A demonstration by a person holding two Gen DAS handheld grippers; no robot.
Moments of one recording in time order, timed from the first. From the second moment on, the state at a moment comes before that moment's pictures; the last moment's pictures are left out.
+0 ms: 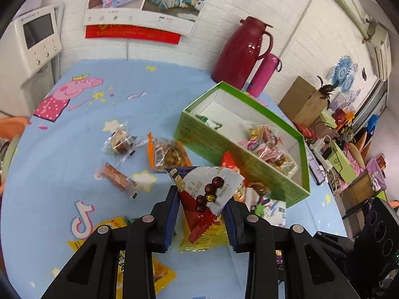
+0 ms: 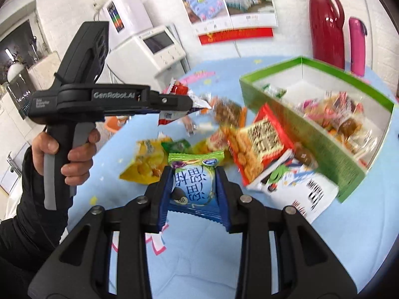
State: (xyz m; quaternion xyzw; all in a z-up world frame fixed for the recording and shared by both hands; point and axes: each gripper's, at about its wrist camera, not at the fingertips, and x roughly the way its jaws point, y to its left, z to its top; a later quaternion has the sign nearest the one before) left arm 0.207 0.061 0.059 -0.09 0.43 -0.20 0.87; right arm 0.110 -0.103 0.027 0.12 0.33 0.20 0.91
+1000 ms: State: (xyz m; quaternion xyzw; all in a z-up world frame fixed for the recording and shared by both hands) left arm 0.323 -0.058 0.054 -0.06 0.43 -0.23 0.87; right arm 0.255 -0.224 0.030 0.08 0.35 0.04 0.93
